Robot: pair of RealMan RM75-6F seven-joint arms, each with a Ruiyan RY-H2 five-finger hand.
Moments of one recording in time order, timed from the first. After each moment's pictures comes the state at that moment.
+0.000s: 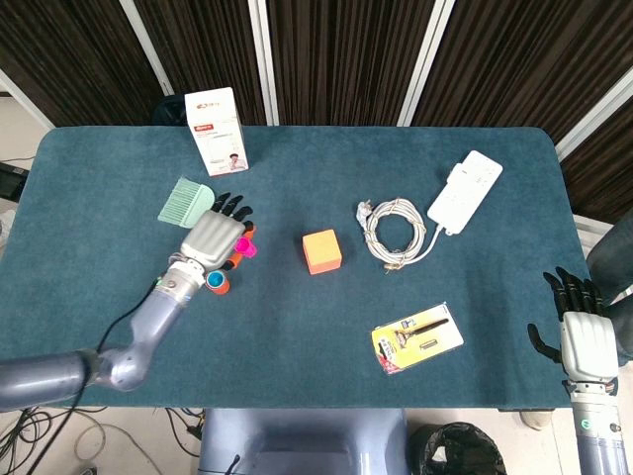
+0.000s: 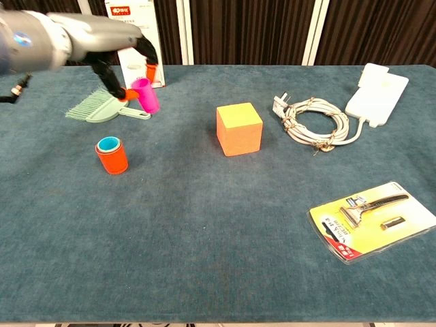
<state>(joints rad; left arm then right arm) -1.00 -1.33 -0.15 -1.64 0.77 0.92 0.62 0.11 -1.27 0.14 -1.52 -1.39 1.47 -0.04</state>
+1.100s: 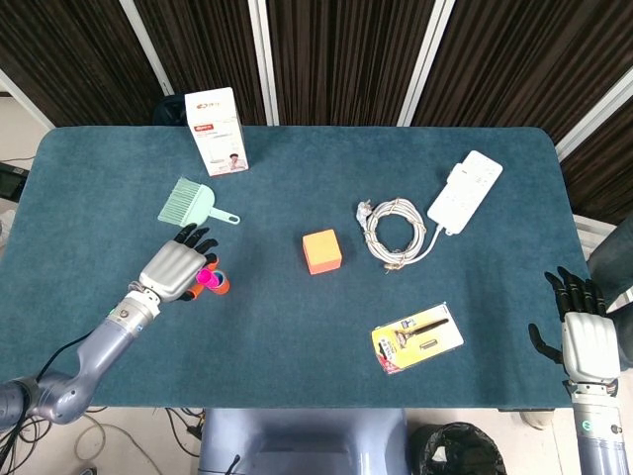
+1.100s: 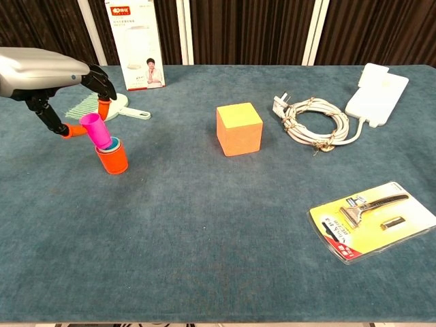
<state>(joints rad) -0.84 -1.24 -0.03 -1.66 1.06 0.89 0.45 0.10 -1.26 0.14 -1.52 -1.39 1.48 -0.03</state>
